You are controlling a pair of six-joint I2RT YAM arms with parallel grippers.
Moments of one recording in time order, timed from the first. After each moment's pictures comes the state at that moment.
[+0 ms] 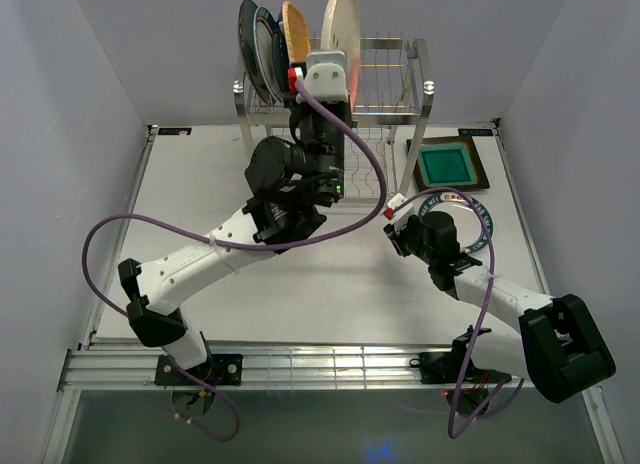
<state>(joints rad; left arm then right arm) -1.19 1.61 1.88 0.52 -0.99 0.58 0.44 1.19 0.43 0.34 -0.16 -0.37</state>
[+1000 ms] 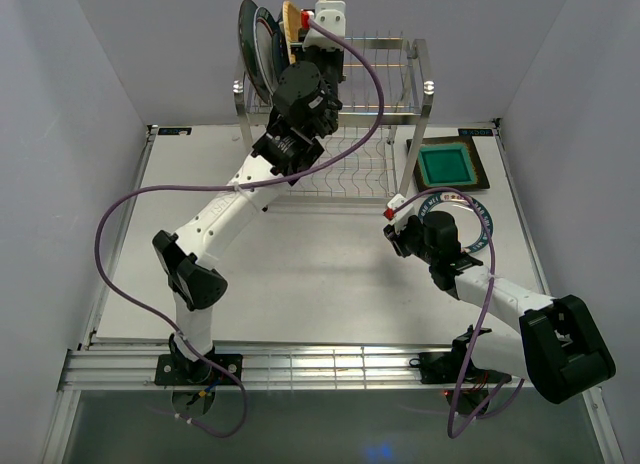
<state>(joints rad) -0.81 1.91 2.23 0.13 -0.75 0.31 0.43 1.18 0.43 0.33 -0.20 -0.37</state>
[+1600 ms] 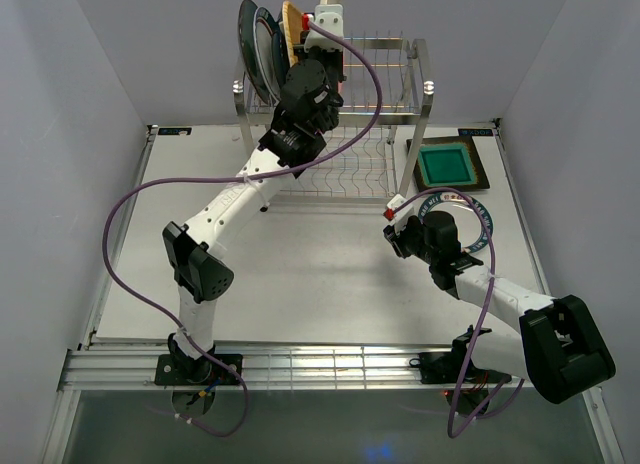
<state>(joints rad) -0.75 1.98 2.23 0.14 -0.71 0.22 0.43 1.18 0.44 0.31 -0.21 -0.37</state>
